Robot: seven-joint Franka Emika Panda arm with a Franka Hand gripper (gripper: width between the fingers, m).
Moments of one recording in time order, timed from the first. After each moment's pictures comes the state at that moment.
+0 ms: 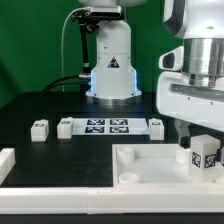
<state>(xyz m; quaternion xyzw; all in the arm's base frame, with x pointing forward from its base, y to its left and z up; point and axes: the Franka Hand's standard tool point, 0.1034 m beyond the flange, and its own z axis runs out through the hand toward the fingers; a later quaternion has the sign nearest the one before) 0.621 0.120 0.067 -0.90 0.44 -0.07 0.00</state>
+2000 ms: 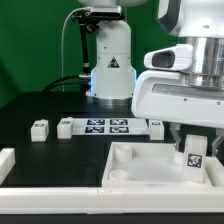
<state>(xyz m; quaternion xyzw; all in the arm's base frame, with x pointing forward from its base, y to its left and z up) 0.622 0.110 0.068 -0.98 0.20 -0.06 -0.03</state>
